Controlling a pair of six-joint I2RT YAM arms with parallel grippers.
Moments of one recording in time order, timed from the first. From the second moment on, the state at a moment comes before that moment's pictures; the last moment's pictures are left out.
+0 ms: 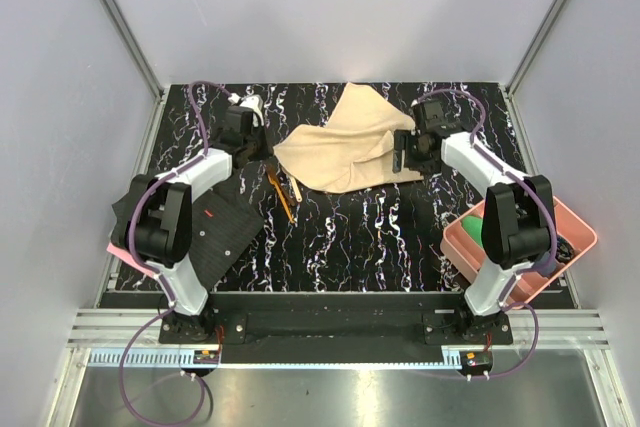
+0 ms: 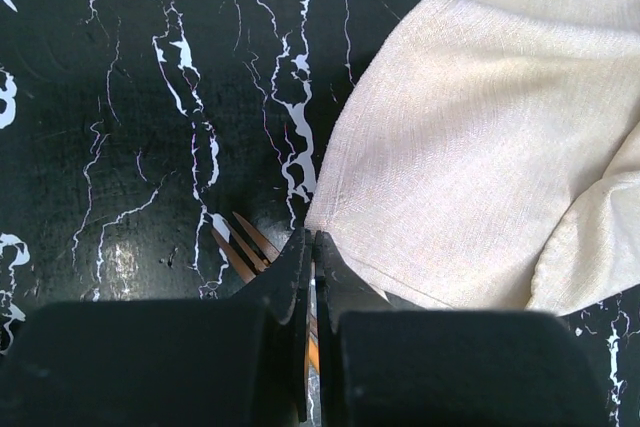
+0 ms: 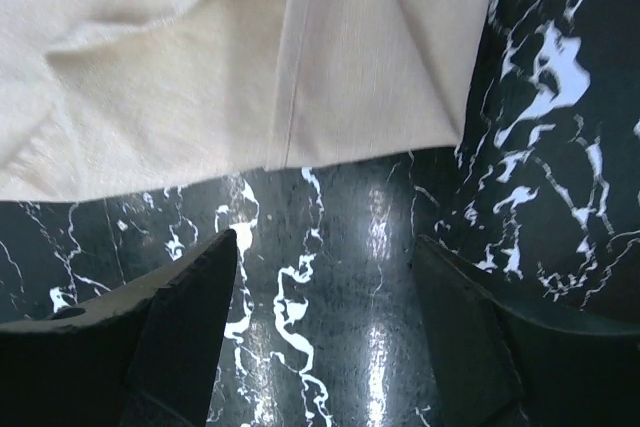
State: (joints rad) left arm -0.24 1.76 1.15 -0.06 0.08 -0.33; right arm 0.25 1.77 1.36 -0.62 0.02 0.28
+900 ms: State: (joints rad) left arm -0.24 1.77 1.15 -0.06 0.10 -0.33; right arm 0.19 2.11 1.56 -0.44 -0.28 0.37
